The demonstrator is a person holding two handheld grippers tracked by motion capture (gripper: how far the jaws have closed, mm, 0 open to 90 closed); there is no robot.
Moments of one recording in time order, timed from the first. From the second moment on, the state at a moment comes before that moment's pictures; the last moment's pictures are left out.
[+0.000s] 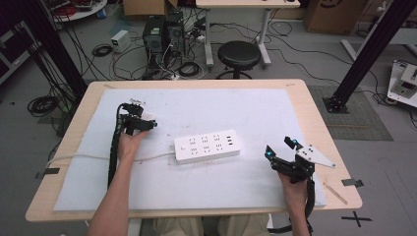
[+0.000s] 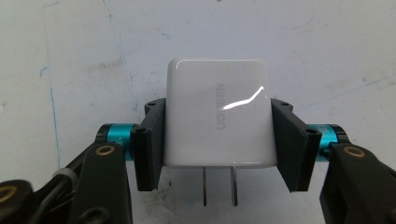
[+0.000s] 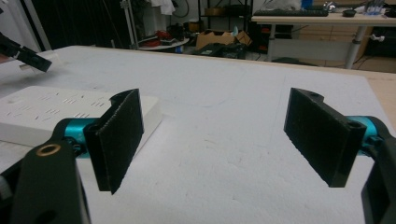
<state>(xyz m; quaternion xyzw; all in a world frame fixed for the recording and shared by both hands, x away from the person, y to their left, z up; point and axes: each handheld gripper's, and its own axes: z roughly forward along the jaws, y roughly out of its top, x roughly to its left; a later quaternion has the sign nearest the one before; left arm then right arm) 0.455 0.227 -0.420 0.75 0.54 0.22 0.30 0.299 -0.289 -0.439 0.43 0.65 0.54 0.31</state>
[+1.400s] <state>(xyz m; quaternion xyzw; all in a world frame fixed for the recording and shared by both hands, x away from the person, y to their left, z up) 0.333 0.180 -0.349 0.79 0.37 0.24 0.44 0.302 -0.286 -0.438 0.43 0.67 0.53 0.30</state>
